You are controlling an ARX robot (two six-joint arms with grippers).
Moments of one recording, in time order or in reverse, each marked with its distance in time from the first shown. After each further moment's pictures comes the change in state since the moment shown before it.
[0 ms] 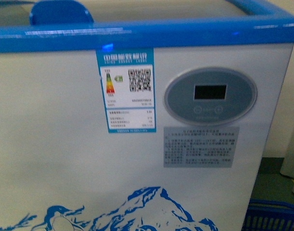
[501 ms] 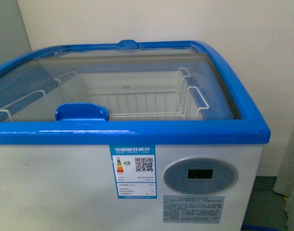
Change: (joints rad) left arm 0.000 0.000 0.000 0.000 0.000 0.000; right arm 0.000 0.000 0.000 0.000 0.000 0.000
